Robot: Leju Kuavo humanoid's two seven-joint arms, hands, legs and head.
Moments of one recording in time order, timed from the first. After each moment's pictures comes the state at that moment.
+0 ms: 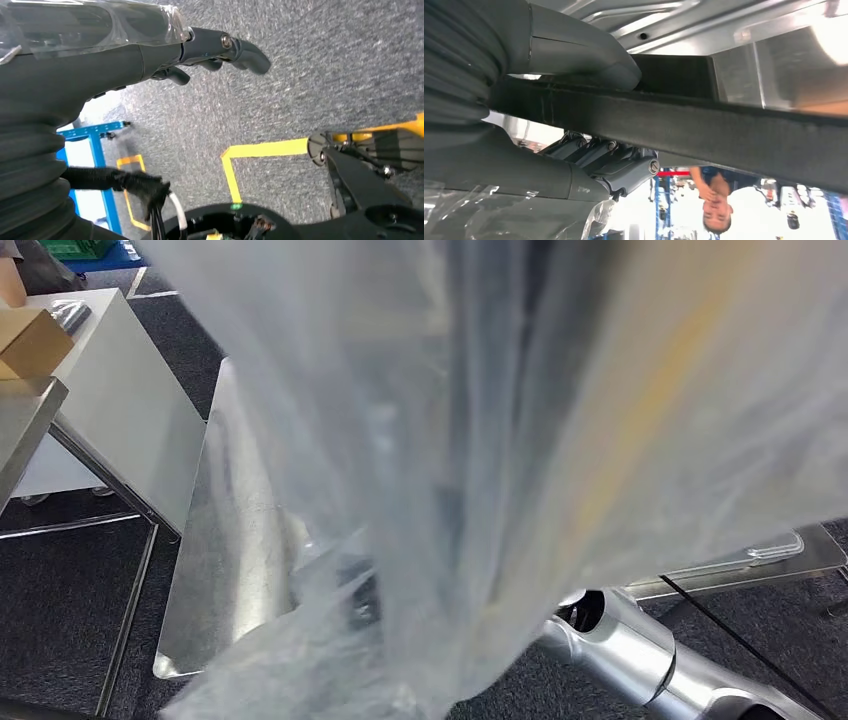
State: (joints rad) left arm -0.12 0.02 -1.22 -0.21 0.98 0.27 0.10; right arm -0.66 -0.31 1.17 -1.70 0.75 0.11 0.37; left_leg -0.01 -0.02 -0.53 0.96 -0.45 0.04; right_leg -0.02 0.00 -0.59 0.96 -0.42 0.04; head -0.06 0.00
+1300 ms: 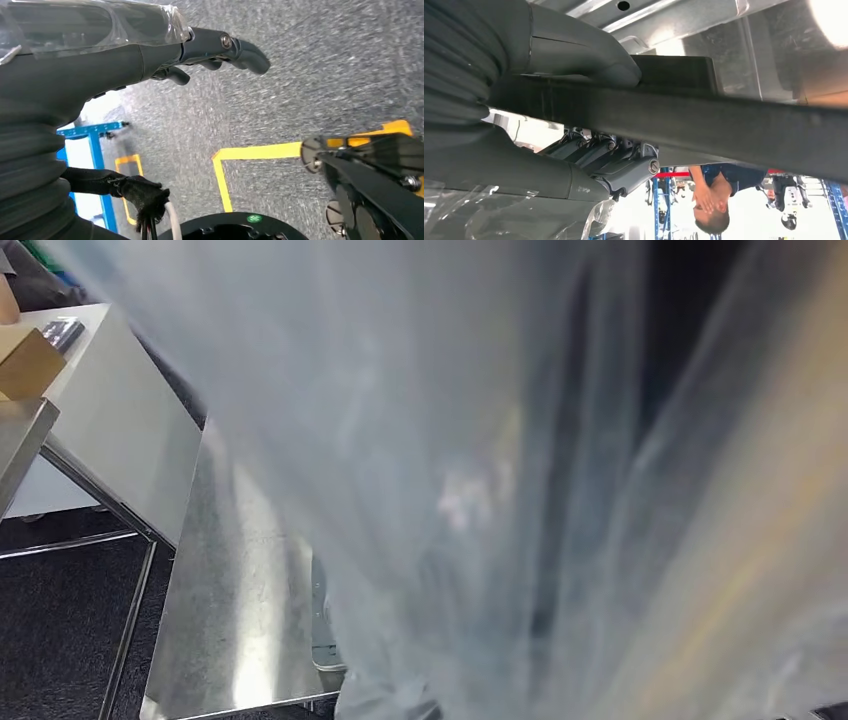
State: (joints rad) left arm -0.12 0.02 -1.22 -0.21 0.98 0.26 0.10; right arm -0.66 -0.31 1.17 -1.69 0.75 0.11 0.37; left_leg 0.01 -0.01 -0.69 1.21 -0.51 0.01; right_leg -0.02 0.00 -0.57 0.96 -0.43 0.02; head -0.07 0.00
